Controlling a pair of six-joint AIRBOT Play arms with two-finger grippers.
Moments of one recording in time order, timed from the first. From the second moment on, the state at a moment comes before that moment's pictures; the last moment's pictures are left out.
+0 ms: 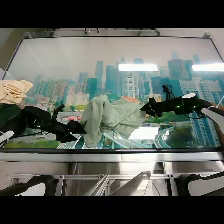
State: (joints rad) left arm 0.07 -1.34 0.62 -2.35 1.22 1.85; right arm -0.06 -1.71 0.94 -0.44 1.05 1.03
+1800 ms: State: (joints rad) left arm 0.13 -1.11 1.28 -2.47 1.43 1.92; right arm -0.38 -1.34 1.15 -0.02 1.49 0.76
